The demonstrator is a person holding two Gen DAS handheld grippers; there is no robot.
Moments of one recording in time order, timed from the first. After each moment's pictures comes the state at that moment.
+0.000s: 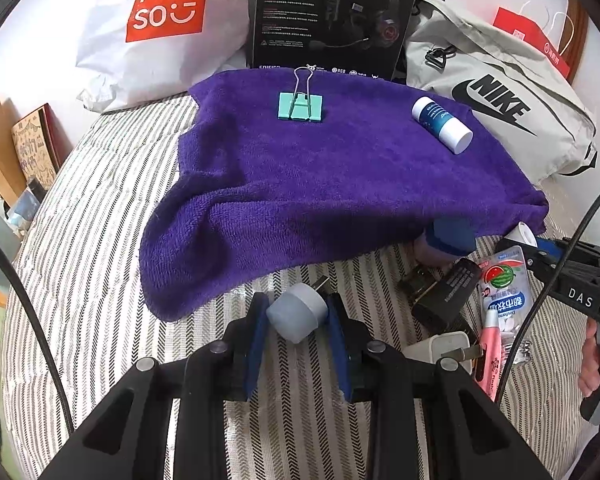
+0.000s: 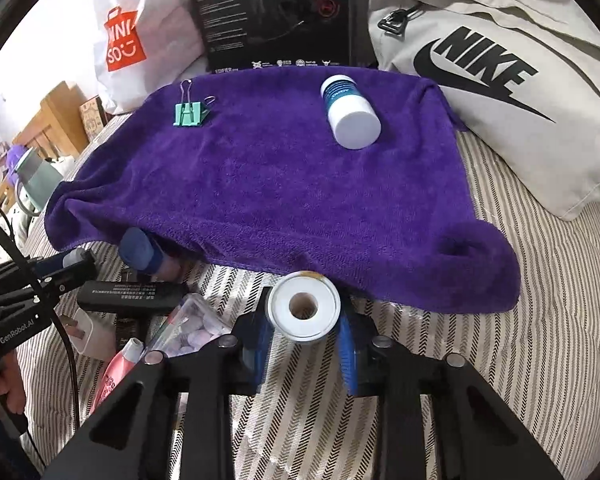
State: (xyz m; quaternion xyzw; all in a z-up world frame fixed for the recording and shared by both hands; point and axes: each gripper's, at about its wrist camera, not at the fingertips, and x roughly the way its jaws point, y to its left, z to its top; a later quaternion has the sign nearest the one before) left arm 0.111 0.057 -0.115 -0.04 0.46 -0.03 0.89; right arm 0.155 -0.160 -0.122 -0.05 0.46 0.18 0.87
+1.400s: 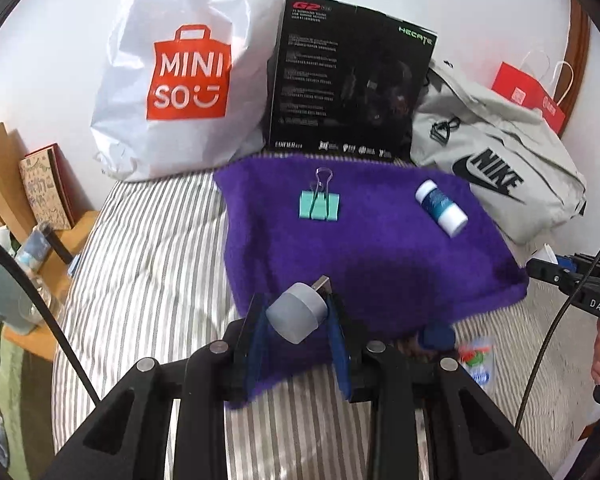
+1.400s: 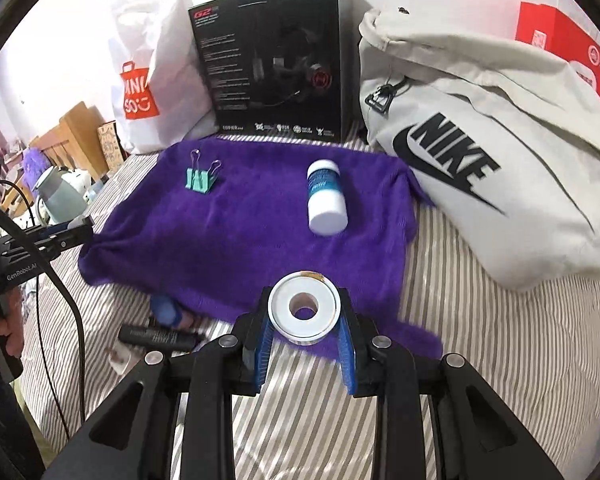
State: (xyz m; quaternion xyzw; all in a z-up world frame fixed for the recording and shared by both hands) left arm 0.144 0.086 -0.043 -0.05 0.41 -0.03 0.91; right arm 0.185 -0.182 -0.046 -0.06 0.42 0.20 0.88
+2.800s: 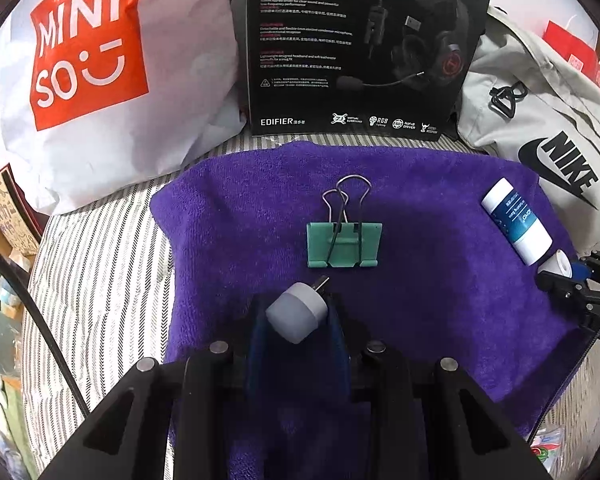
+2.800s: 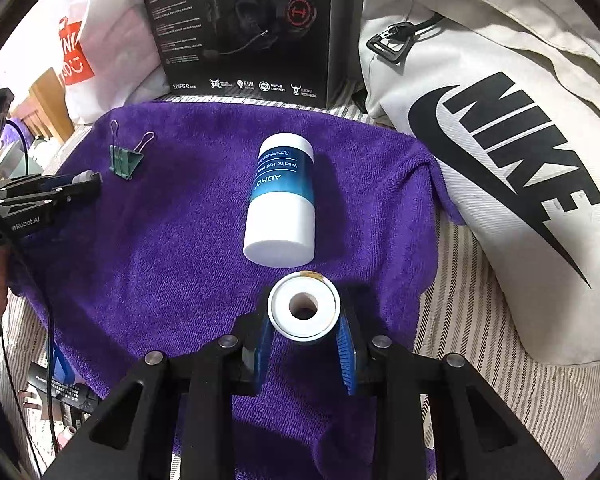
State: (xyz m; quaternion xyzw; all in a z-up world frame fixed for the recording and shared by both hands) left arm 0.267 0.062 -0.102 0.00 0.47 -0.03 0.88; right arm 0.273 -0.163 -0.112 -0.11 0.47 0.19 0.85
